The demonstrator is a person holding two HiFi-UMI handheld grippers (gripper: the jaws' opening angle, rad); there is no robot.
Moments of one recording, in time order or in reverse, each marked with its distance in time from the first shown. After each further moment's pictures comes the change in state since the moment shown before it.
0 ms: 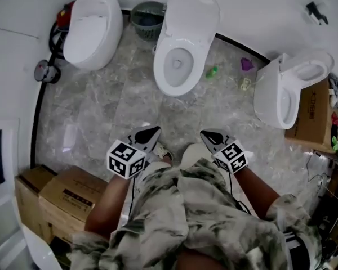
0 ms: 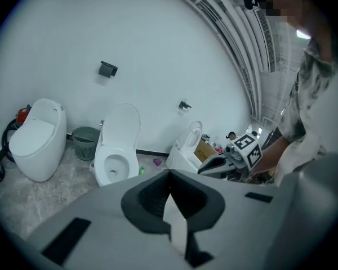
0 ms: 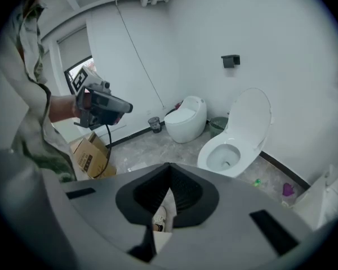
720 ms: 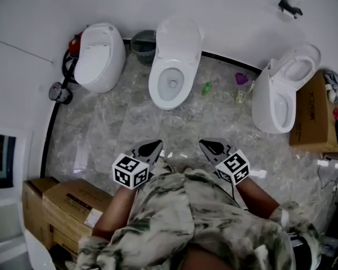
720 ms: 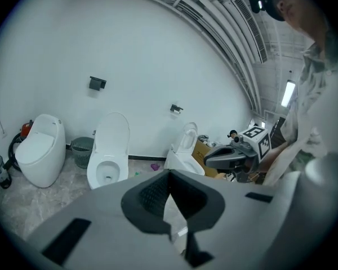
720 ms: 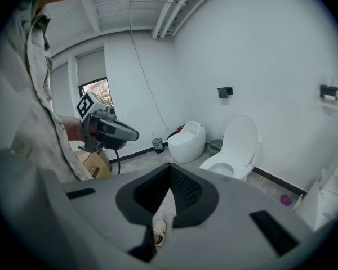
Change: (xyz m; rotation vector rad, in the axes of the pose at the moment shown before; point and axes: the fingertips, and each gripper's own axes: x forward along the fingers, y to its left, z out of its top) left arm -0.001 -0.174 -0.010 0.084 -0.060 0.061; right arm -0.179 0.034 -0.014 -0.045 -0.249 -0.005
